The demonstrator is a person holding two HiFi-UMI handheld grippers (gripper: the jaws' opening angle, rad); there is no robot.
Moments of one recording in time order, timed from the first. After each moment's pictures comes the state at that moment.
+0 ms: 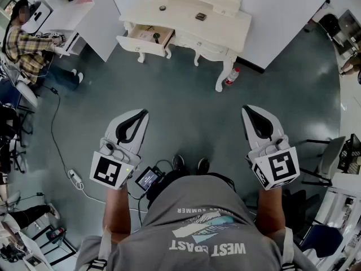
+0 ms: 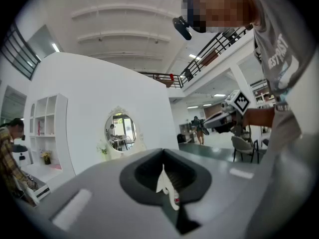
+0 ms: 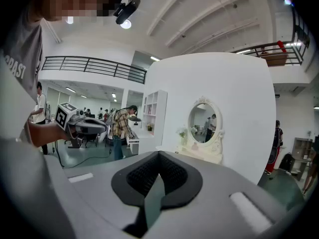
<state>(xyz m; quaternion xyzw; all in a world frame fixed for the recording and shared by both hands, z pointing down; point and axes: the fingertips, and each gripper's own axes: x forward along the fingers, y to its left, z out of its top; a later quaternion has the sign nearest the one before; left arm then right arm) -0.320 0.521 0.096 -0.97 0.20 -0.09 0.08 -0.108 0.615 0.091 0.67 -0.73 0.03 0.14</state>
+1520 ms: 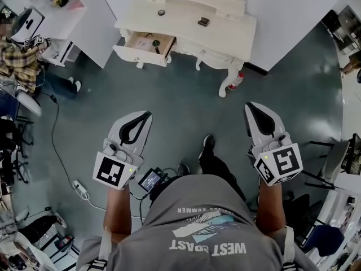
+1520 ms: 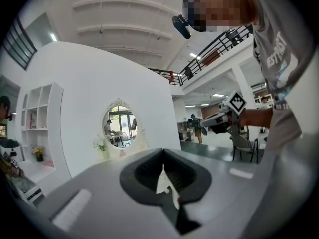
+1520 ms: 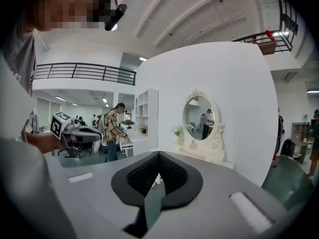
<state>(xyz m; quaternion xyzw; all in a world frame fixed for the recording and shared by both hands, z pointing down) -0.287 0.392 0.124 -0.98 0.17 -0.10 0.06 -0.069 0.485 0.115 0.68 -0.72 0.07 0.10</state>
